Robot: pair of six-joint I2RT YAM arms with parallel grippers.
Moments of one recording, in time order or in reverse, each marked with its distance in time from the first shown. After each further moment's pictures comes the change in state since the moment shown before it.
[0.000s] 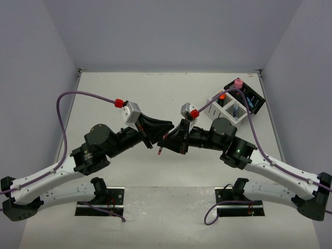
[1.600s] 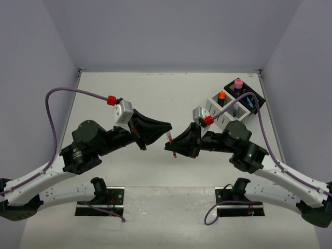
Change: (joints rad) left arm -0.005 -0.002 0.139 -0.109 0.118 0.042; right arm -0.015 -0.115 -0.016 -0.019 -0.112 -0.072
